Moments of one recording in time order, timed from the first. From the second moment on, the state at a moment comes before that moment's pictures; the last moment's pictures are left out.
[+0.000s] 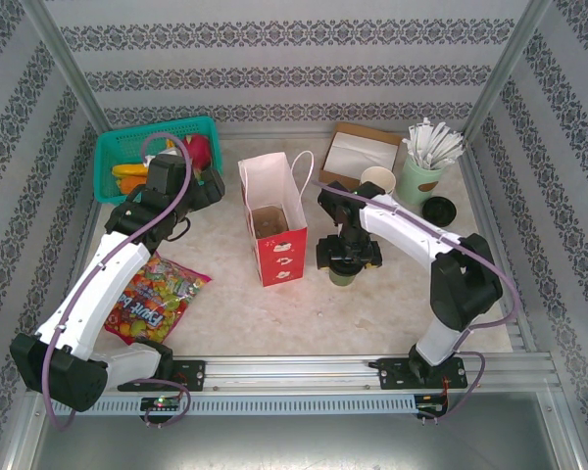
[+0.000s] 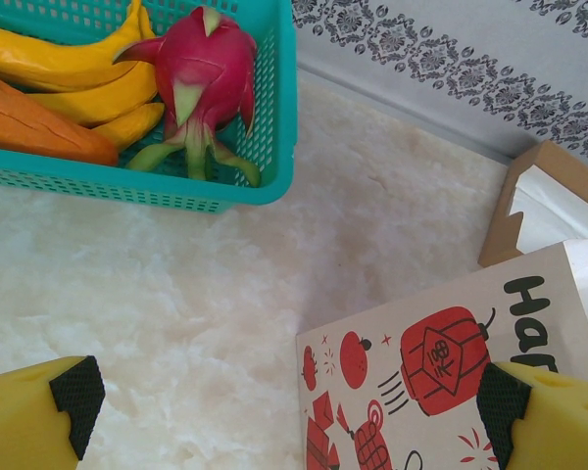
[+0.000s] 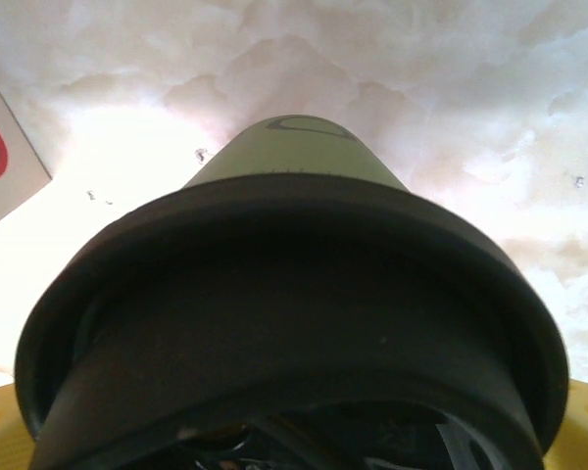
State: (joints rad) left arm -0.31 1.20 1.24 -0.71 -0.23 -0.60; right arm 0.57 1.71 1.34 -1.26 -0.07 0.57
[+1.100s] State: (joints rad) left arm -0.31 1.20 1.24 -0.71 -0.23 -0.57; right arm 0.57 1.73 1.40 -1.29 -0.06 0.55
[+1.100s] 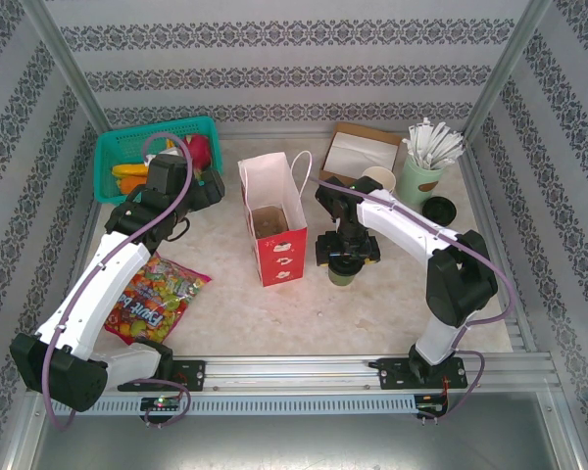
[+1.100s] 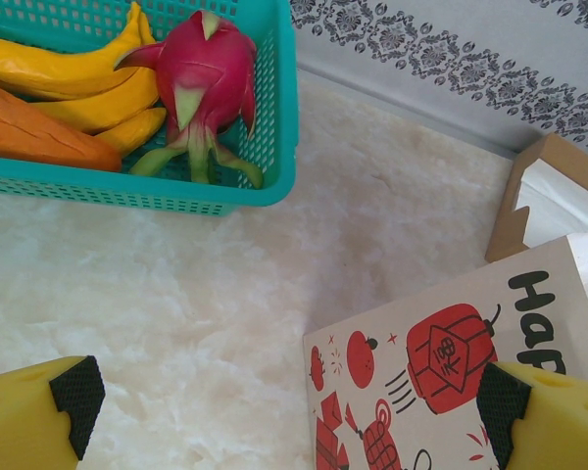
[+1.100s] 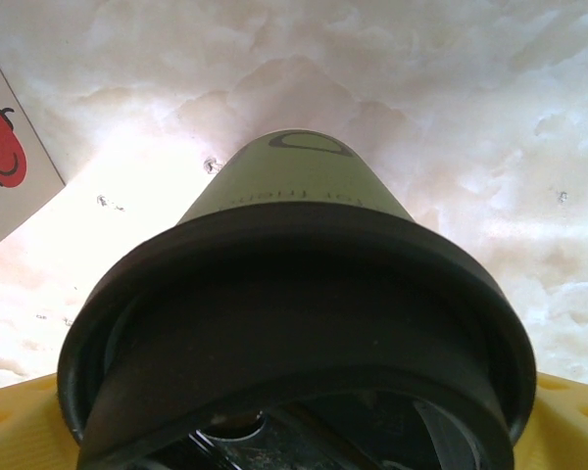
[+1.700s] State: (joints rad) left arm -0.26 1.22 1.37 -0.70 -0.12 -0.40; right arm 0.55 1.66 1.36 -1.30 -0.04 0.47
